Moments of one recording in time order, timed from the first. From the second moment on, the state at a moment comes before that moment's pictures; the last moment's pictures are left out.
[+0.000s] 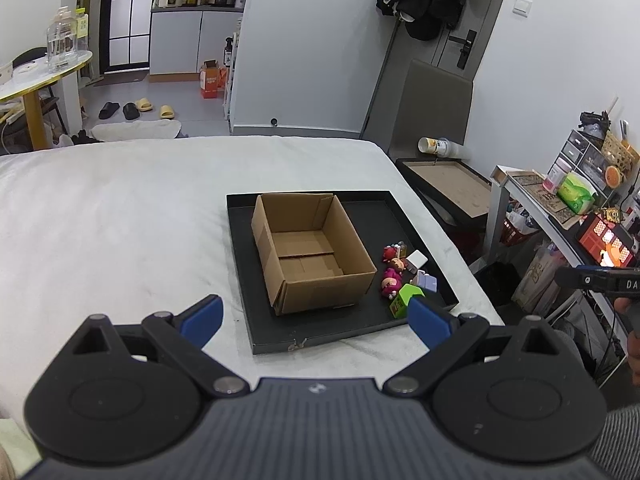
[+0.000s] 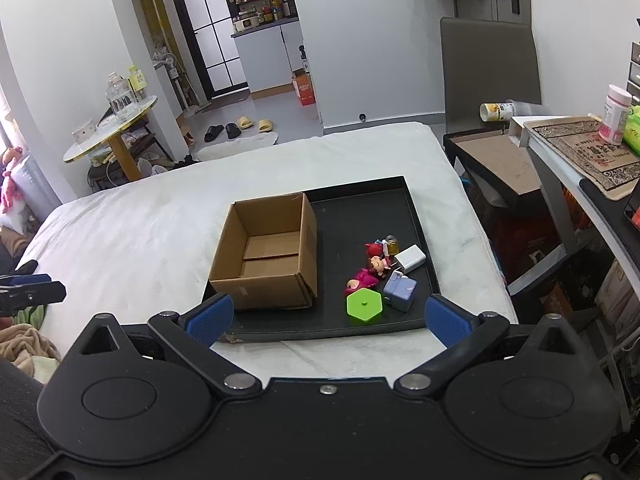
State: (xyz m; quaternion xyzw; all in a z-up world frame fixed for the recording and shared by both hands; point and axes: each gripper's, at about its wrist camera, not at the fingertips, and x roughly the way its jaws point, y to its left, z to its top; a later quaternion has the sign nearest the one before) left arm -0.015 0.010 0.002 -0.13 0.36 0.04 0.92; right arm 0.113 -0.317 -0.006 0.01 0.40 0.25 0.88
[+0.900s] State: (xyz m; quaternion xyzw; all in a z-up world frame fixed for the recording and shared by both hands) left arm -0.012 0.021 0.002 -0.15 0.35 0.02 0.92; right arm 0.121 -0.313 -0.018 0.00 0.41 0.24 0.88
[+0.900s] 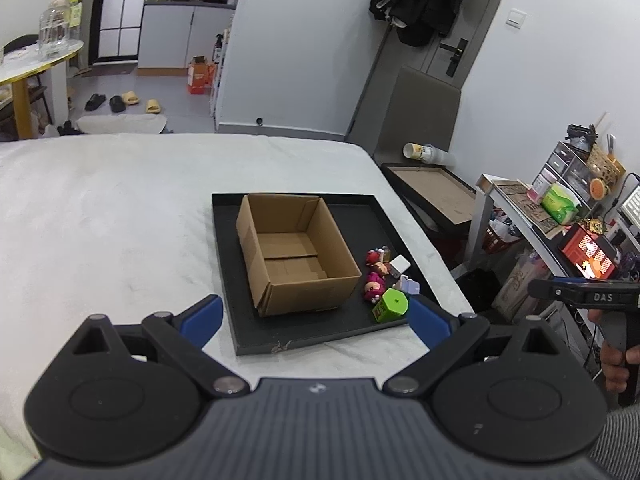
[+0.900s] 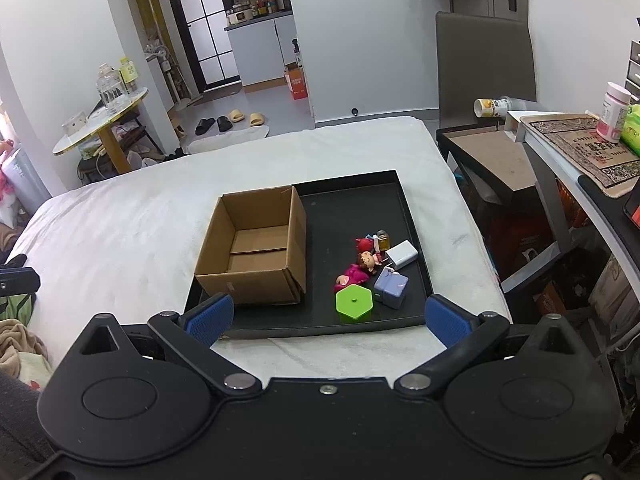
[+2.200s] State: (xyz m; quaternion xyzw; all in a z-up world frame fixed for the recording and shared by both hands) left arm 0.110 0.086 -0.115 -0.19 0.43 0.00 0.88; right arm 0.197 -0.288 -0.119 0.00 0.47 0.20 0.86
